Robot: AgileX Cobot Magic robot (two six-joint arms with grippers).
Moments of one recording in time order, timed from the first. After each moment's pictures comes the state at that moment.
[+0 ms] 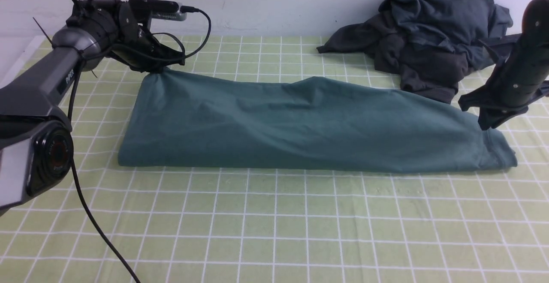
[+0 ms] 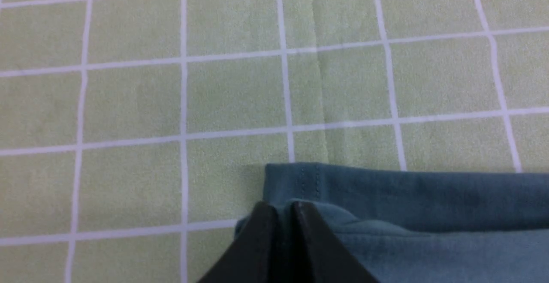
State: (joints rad) right arm -0.06 2.20 -1.84 -0.06 1.13 -0.09; left arm -0.03 2.55 -2.38 -0.03 0.76 0.08
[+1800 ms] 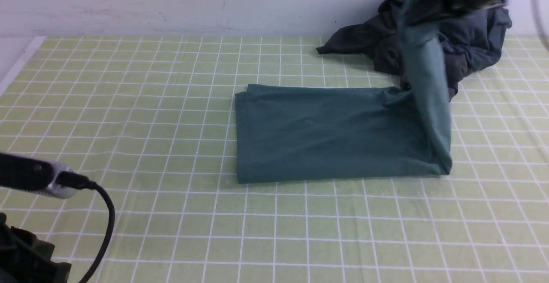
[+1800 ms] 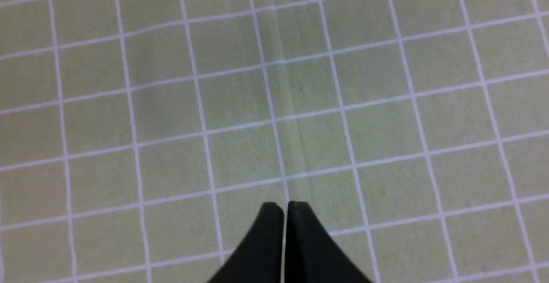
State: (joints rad) right arm 0.09 2.03 -2.06 0.59 1.22 -0.25; left arm -0.03 0.83 -0.57 -0.11 0.80 0.21
